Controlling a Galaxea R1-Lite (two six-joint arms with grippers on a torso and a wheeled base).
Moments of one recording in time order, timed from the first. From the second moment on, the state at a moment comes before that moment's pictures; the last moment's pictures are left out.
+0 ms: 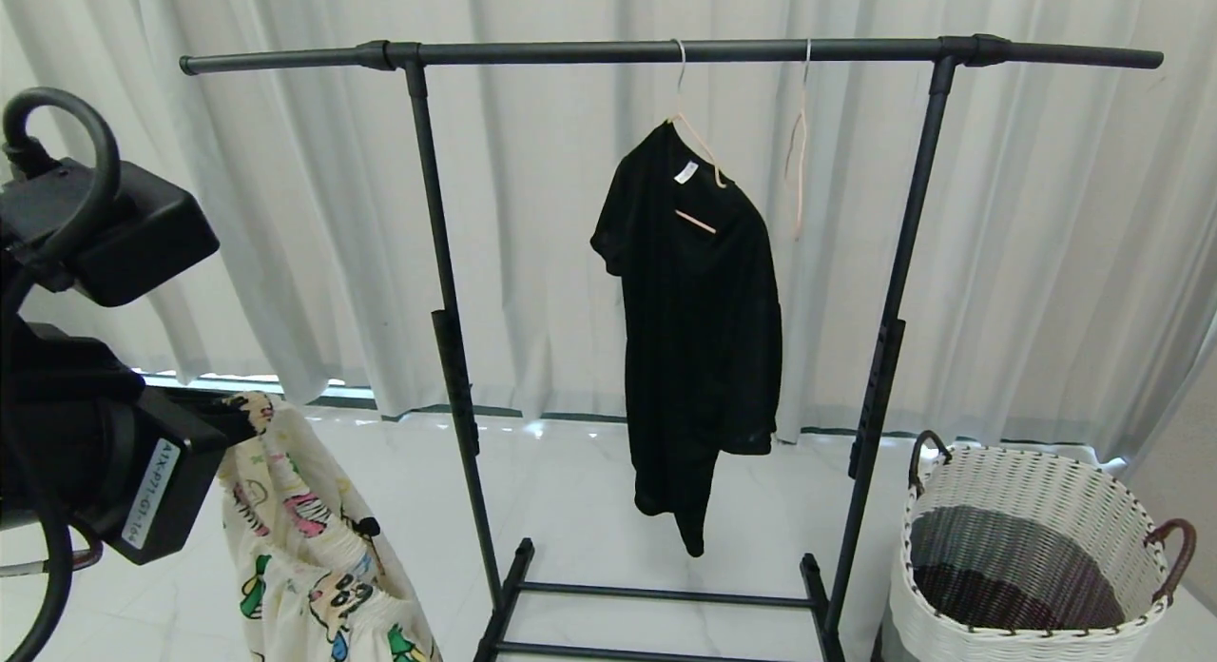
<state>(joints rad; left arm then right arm) -0.62 1.19 -1.18 0.67 0.38 0.10 0.50 1.15 -1.45 1.11 -0.51 0.04</state>
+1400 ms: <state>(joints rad) -0.61 1.18 -1.09 0.55 0.38 0.11 0.34 1.14 -1.22 0.58 -0.45 0.05</state>
